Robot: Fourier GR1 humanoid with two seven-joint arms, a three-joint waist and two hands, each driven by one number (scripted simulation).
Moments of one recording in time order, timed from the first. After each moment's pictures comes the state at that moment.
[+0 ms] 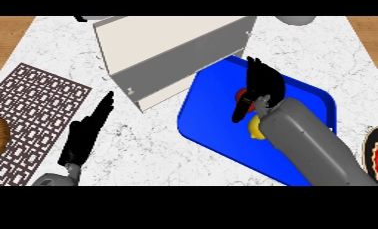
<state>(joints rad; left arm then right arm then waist) -0.05 0.32 -0.22 -1.34 0.09 0.08 0.02 -0.67 -0.31 0.55 -1.28 0.46 0.11 1.13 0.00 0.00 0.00</state>
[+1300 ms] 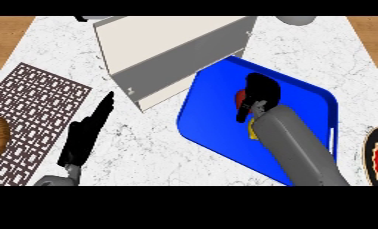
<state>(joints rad) -0.03 0.27 -0.16 -1.37 0.03 0.01 0.05 -0.60 -0.18 0.41 -1.08 0.69 0.18 1.01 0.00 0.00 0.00</state>
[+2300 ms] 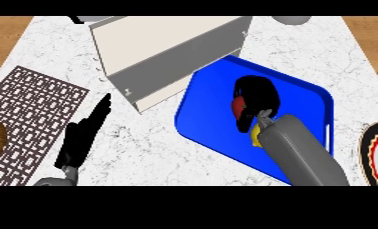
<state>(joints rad) -0.01 0.24 -0.10 -1.37 -0.01 -0.03 0.04 -0.52 -0.21 0.45 -1.21 0.83 0.22 0.63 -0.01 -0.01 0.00</state>
